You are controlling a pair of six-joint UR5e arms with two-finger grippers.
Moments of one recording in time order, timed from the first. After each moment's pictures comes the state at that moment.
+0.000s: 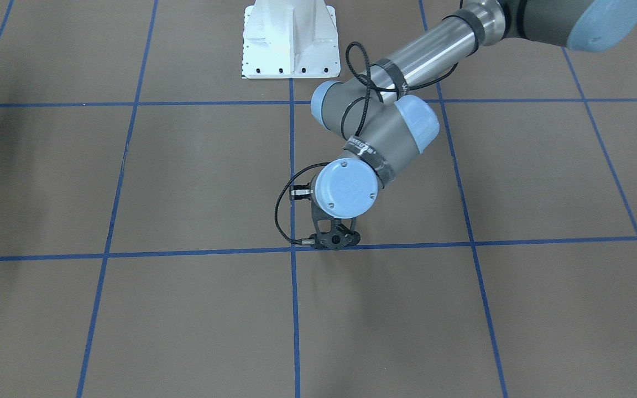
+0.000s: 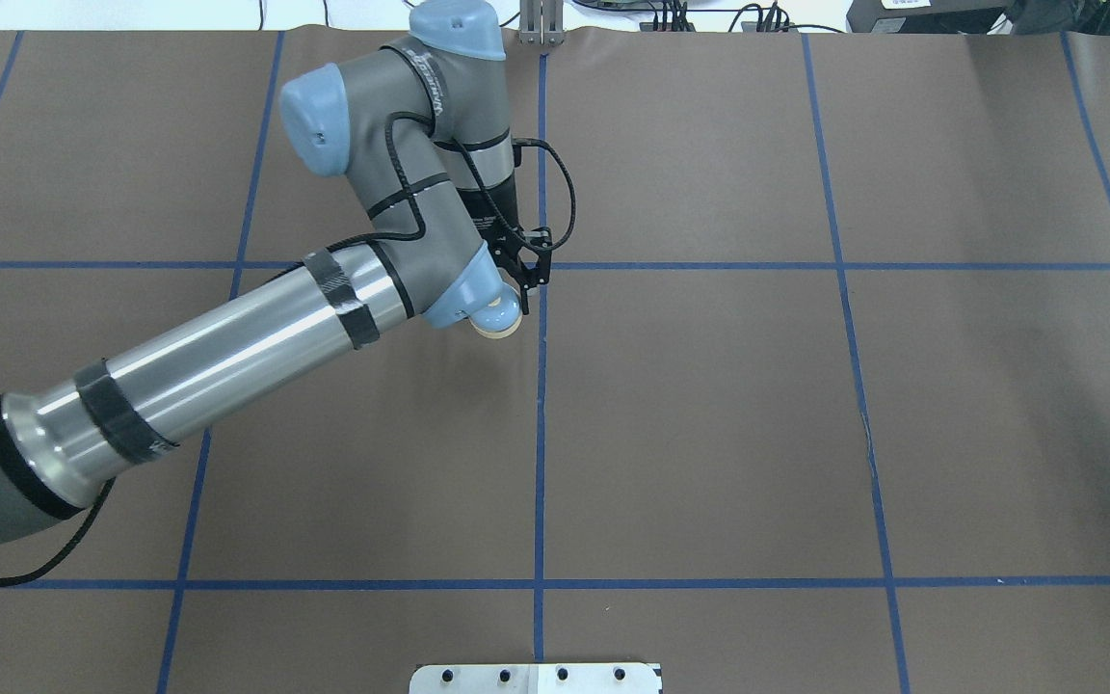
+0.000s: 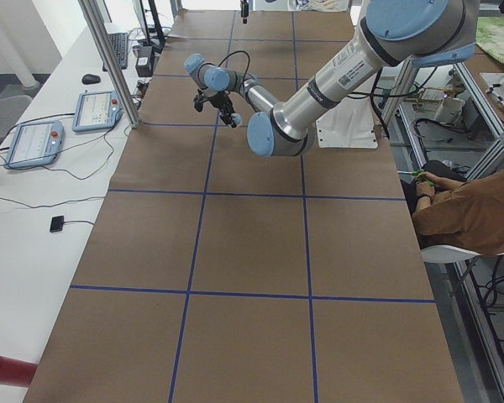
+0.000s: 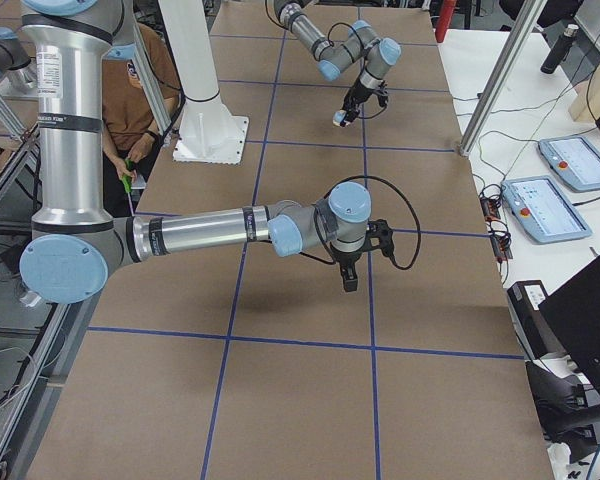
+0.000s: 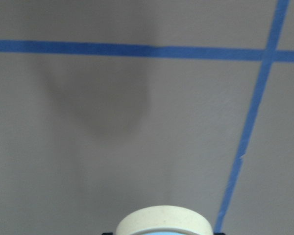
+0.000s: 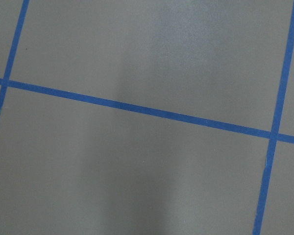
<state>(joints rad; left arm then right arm) -0.71 -2.67 -0.98 -1.45 -2.44 -0.93 1.34 -1.61 1.75 -1.36 2.37 0.21</state>
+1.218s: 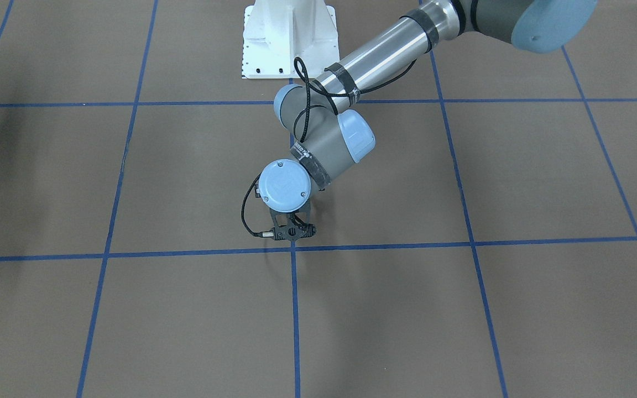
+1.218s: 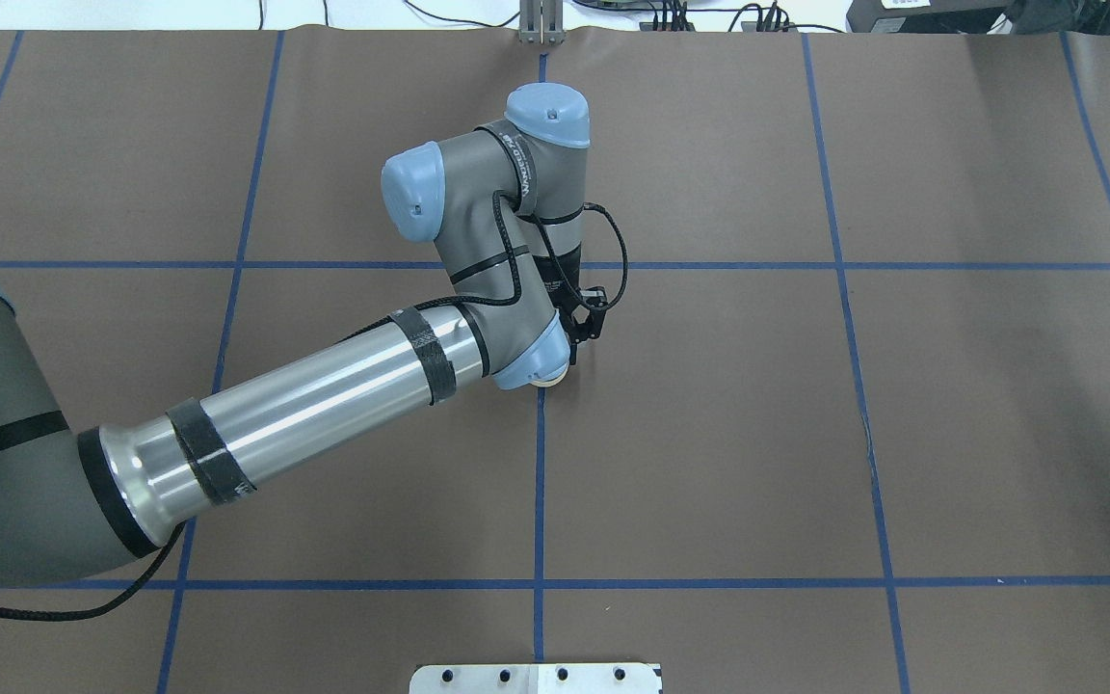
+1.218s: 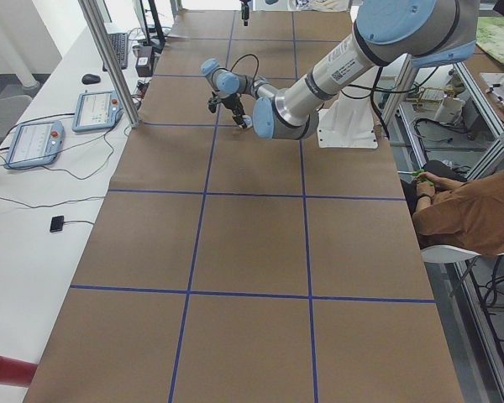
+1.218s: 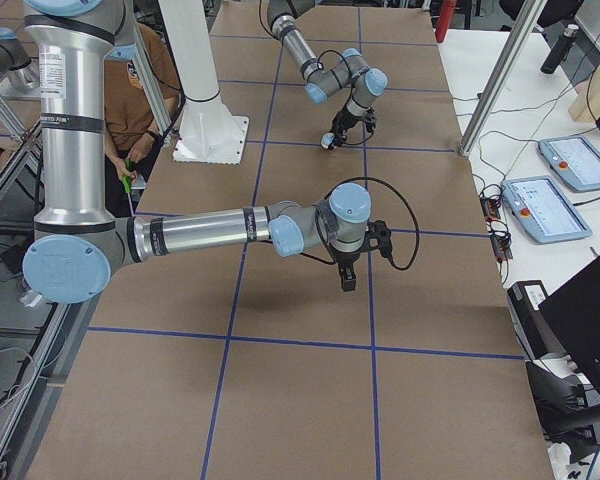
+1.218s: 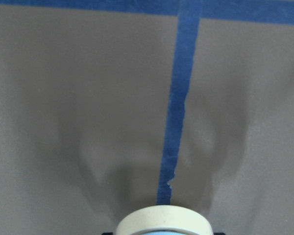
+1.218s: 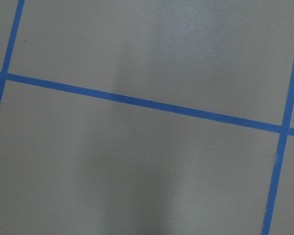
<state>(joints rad) -0.62 -2.75 -0.84 -1.54 -2.36 -1.01 1.32 -1.61 1.75 -1.36 2.37 0.23</state>
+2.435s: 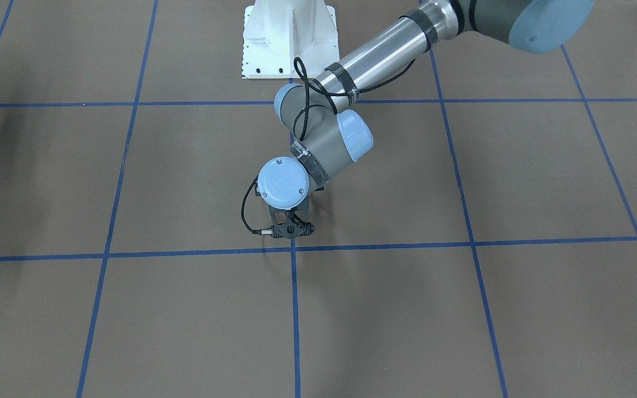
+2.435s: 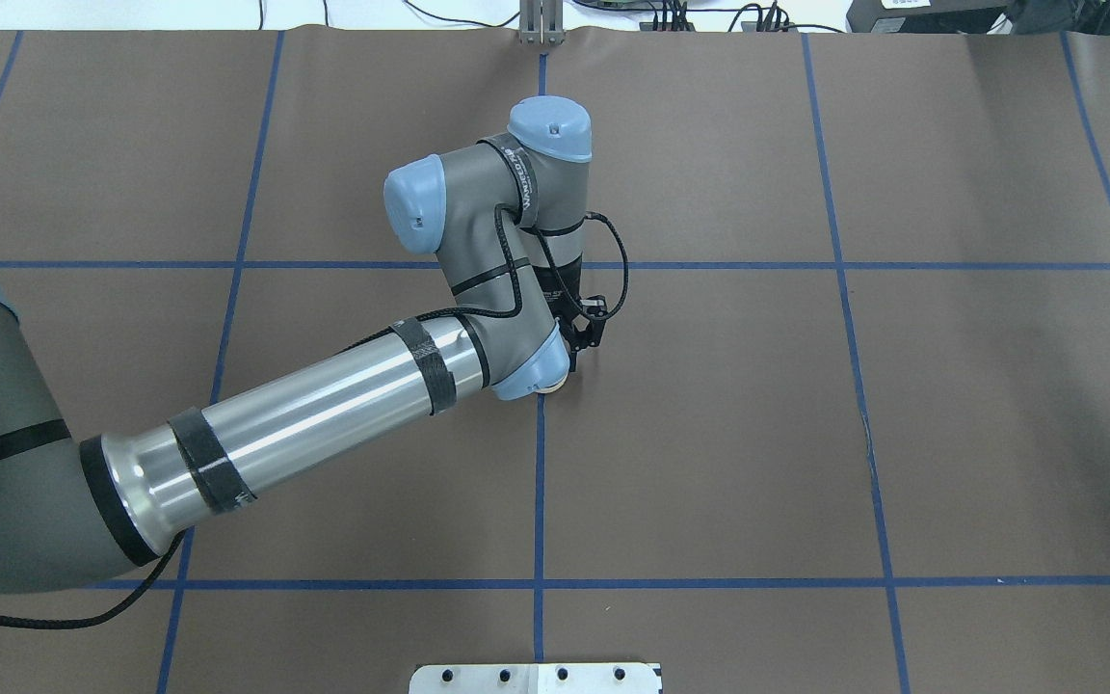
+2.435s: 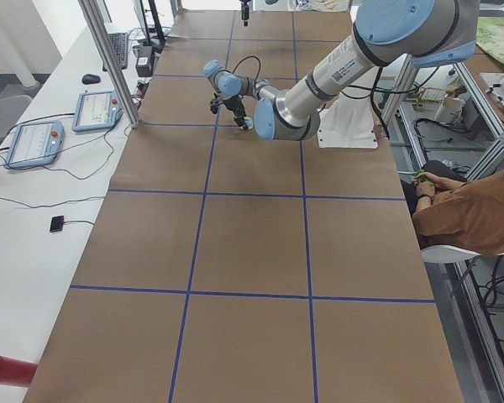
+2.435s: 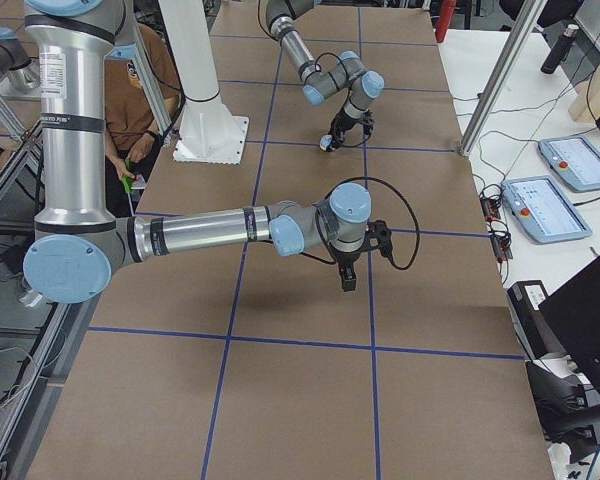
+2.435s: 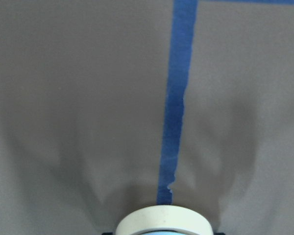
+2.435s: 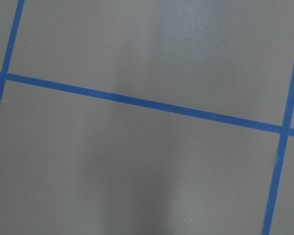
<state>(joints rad) -0.60 -2.74 -0.84 -1.55 -2.34 -1.01 1.32 -1.61 1.75 -1.36 2.36 0.23</state>
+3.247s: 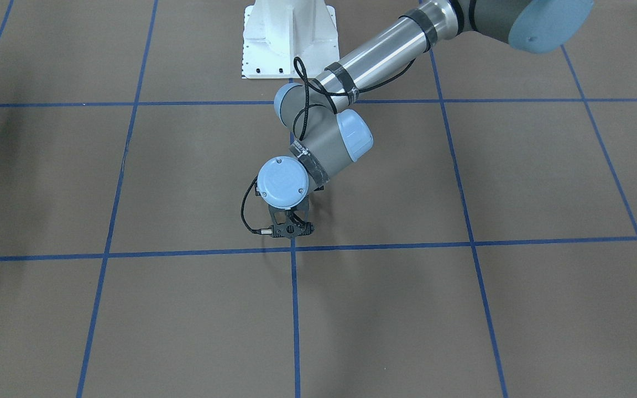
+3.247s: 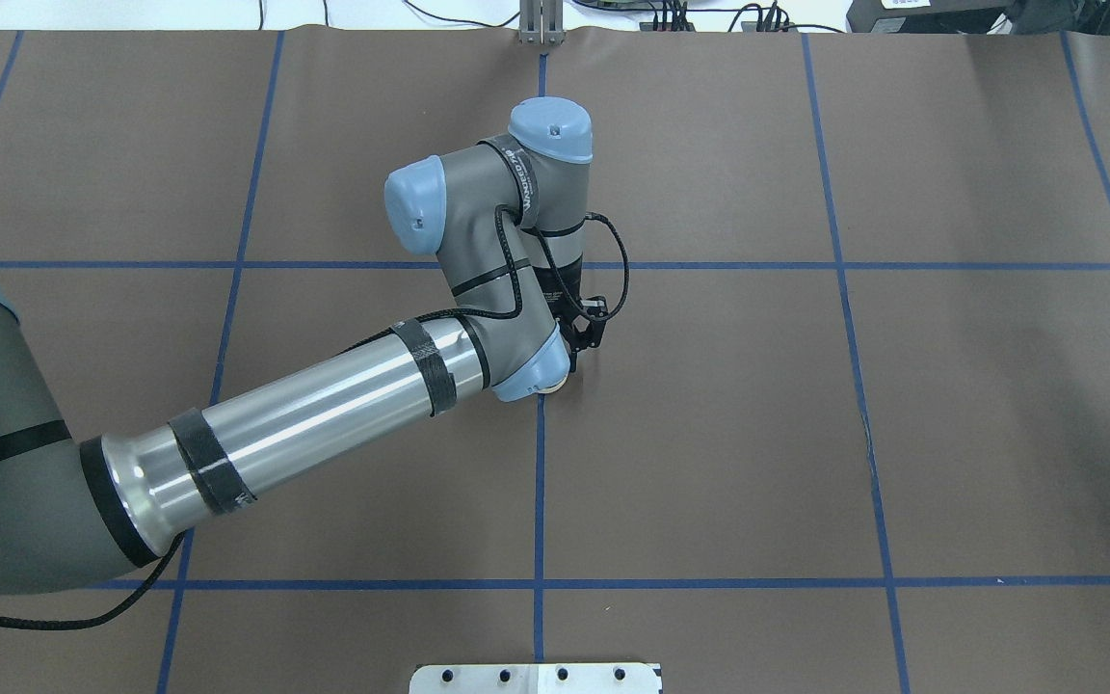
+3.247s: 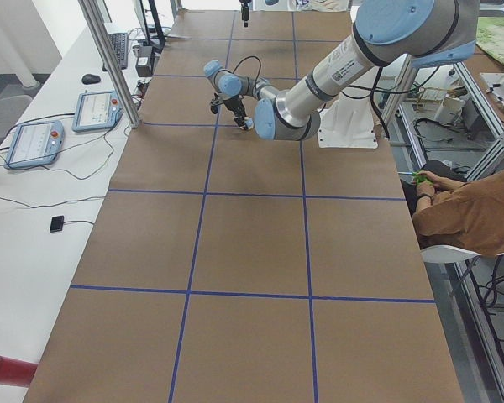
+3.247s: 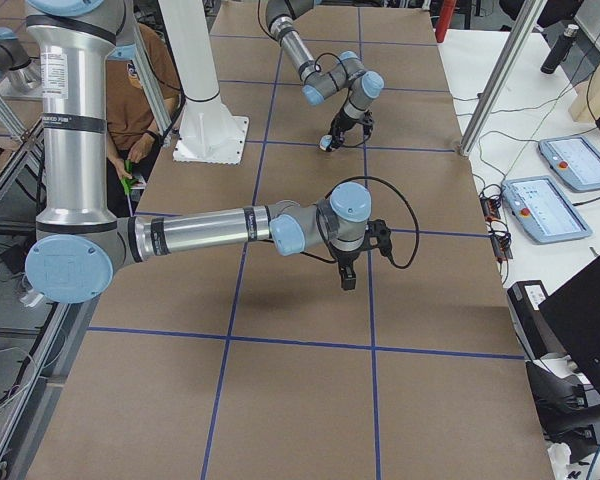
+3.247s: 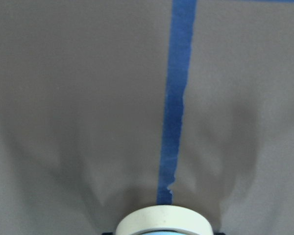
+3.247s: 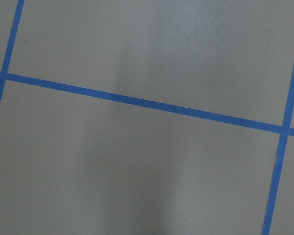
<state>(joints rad) -0.60 -2.74 -0.84 -1.56 -2.34 -1.01 1.31 -1.61 1.75 -1.36 2.36 0.23</state>
